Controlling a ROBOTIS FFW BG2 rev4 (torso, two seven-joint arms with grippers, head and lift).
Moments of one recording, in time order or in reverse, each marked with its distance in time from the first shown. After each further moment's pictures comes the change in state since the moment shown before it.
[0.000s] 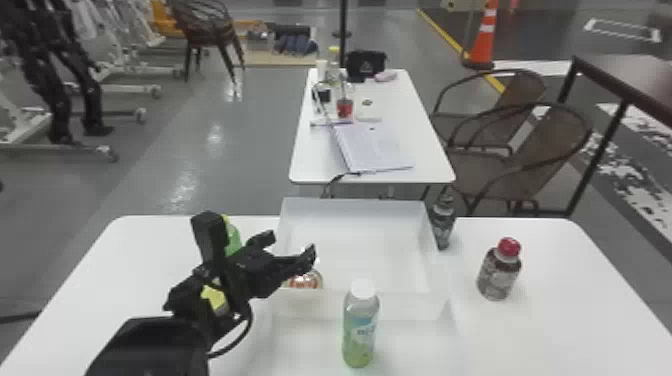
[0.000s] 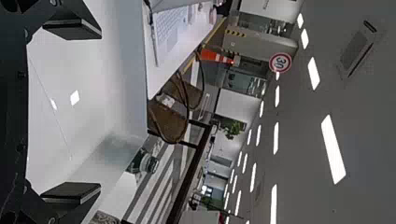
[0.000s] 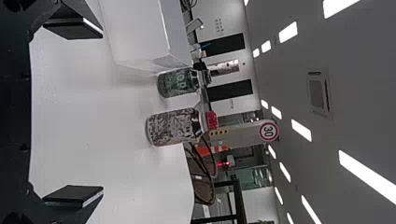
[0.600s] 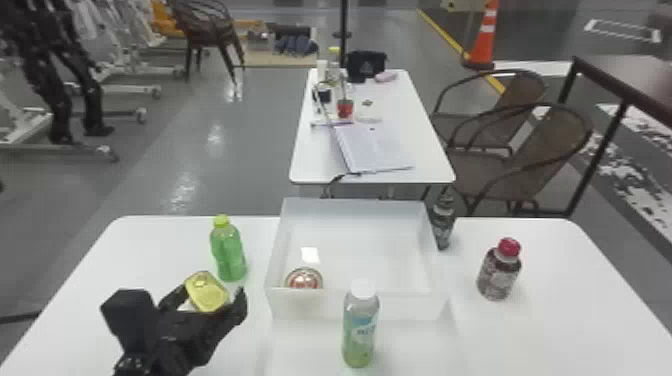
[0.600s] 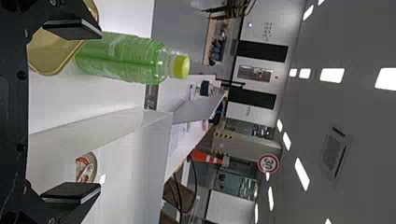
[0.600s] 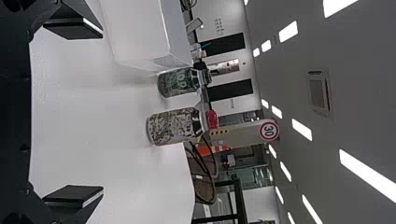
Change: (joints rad) left arm 0.419 -0.033 0.139 -0.395 -0.081 -0.062 0.364; right arm 0.005 -0.002 0.001 -0.003 -0.006 0.000 0.000
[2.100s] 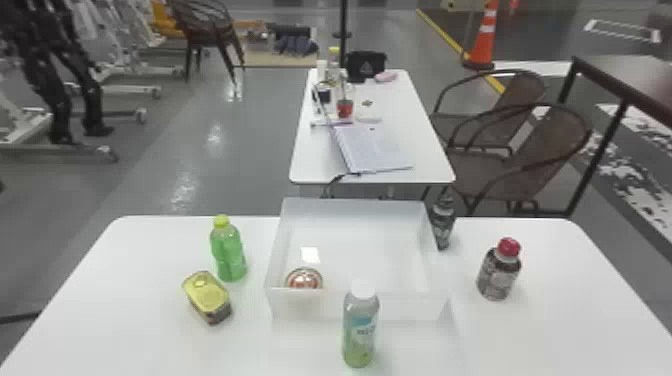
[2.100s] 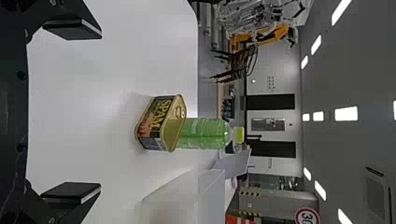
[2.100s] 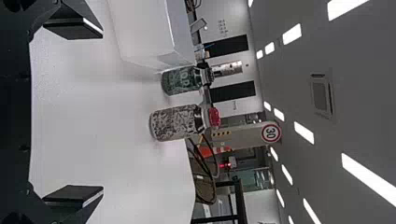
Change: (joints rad) left arm 0.384 -0.028 0.047 -0.097 -0.166 -0.222 0.180; right arm 0.030 -0.028 0.000 -0.020 -0.004 0.000 0.000
